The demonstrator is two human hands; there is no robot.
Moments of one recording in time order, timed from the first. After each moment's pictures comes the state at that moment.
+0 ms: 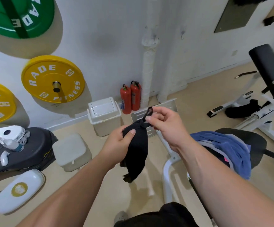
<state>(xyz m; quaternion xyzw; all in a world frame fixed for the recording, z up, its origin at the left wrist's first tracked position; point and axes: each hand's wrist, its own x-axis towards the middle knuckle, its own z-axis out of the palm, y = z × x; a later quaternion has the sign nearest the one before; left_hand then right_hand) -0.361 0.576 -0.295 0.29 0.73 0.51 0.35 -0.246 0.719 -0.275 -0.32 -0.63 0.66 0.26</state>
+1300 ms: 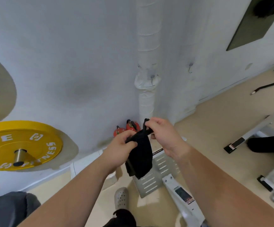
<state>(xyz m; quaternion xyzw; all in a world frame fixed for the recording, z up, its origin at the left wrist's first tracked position) -0.649 1.015 -0.297 0.34 0.71 0.45 0.42 -0.535 1.142 -0.277 -0.39 -0.61 0.66 0.19</state>
